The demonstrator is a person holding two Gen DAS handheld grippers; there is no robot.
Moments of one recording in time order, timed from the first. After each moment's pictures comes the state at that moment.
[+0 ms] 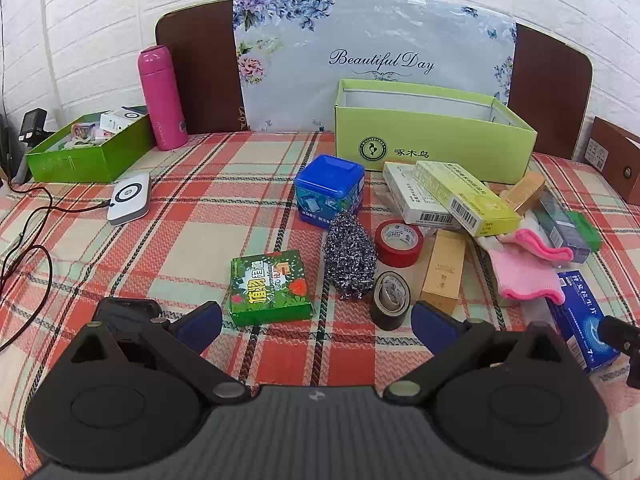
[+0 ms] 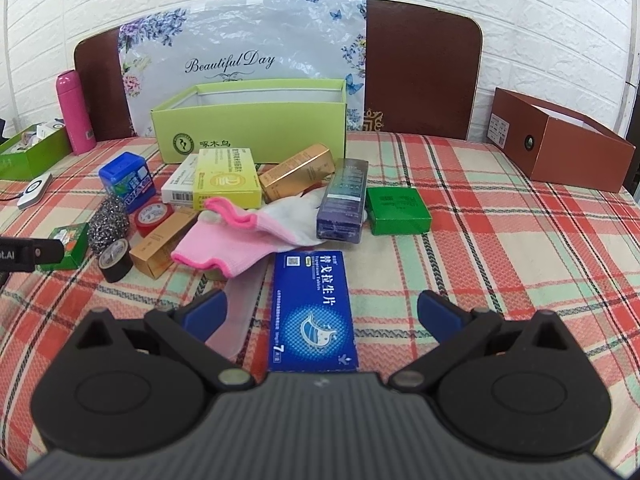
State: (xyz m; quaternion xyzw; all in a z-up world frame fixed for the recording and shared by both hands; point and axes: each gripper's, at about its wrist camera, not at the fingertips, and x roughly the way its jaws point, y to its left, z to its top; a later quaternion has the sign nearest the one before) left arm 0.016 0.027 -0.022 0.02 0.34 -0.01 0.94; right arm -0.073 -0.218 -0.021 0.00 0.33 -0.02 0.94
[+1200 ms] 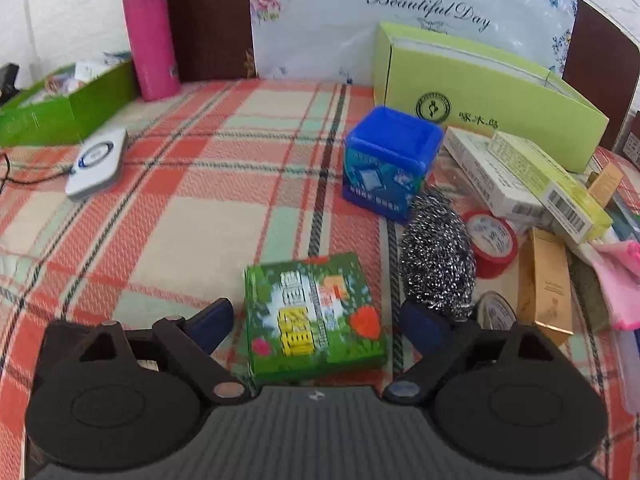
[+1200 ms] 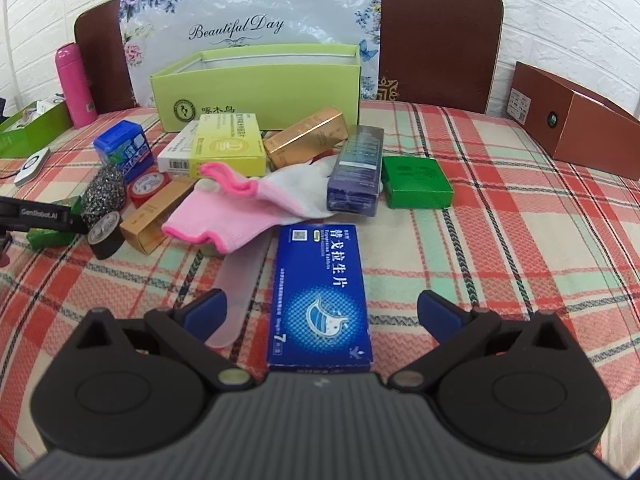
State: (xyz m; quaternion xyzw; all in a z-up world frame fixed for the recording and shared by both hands) left arm 0.101 0.067 -0.076 0.00 0.38 -0.02 0.92; right arm -0.050 -0.218 -0.044 0.00 0.37 0.00 0.93
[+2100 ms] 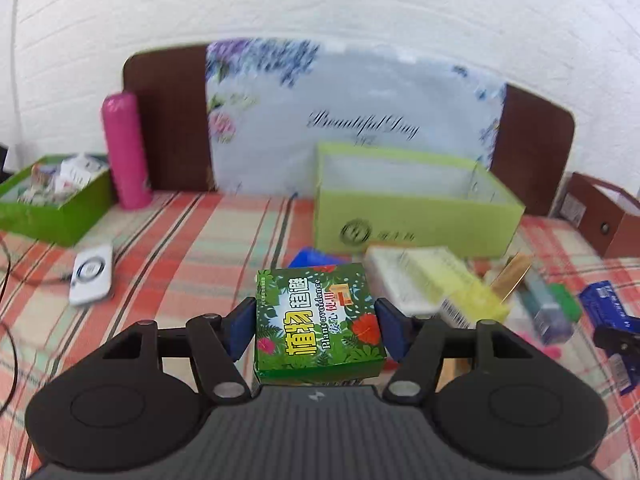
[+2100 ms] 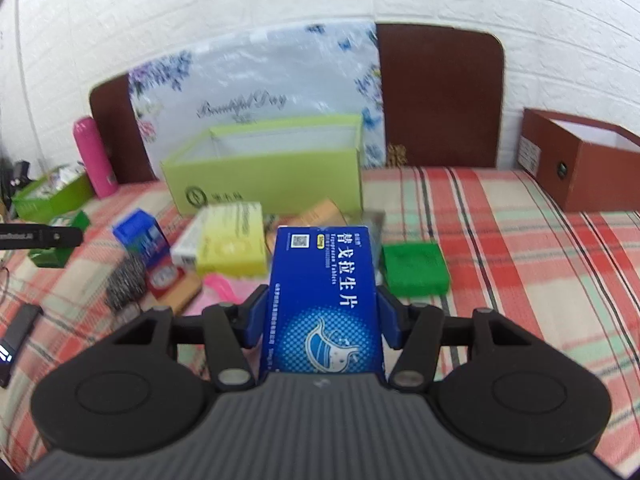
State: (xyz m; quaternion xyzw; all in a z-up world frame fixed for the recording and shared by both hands) left arm 0.078 0.038 0.020 -0.01 0.28 -0.08 0.96; right arm -0.026 -0.248 0.010 0.05 0.30 0.05 0.95
